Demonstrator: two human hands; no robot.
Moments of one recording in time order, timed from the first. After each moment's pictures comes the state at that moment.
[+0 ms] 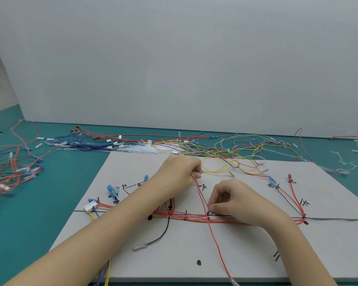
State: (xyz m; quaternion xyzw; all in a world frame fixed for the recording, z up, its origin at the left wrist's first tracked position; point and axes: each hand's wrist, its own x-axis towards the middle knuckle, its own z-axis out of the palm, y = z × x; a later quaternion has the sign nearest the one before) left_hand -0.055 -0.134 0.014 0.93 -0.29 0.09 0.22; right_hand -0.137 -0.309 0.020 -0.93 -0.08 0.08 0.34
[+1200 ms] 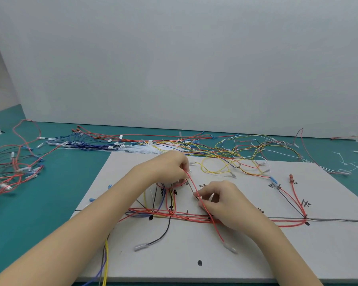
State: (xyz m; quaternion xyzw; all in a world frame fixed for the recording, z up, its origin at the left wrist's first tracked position) left_hand -0.045 -0.113 0.038 0.94 -0.25 -0.07 0.21; right_hand -0.133 -0.283 -0.002 -0.93 -0.09 -0.01 0.36
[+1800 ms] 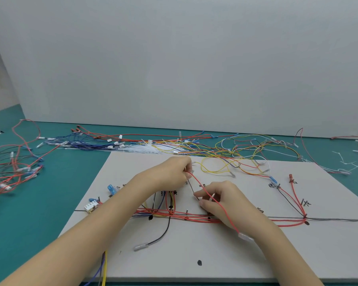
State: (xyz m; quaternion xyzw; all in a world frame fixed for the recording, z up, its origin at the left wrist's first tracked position) left_hand -0.053 -0.118 0.026 0.93 -0.24 -0.09 0.27; right_hand -0.132 -0.286 -0.006 -0.92 -0.08 -0.02 0.39
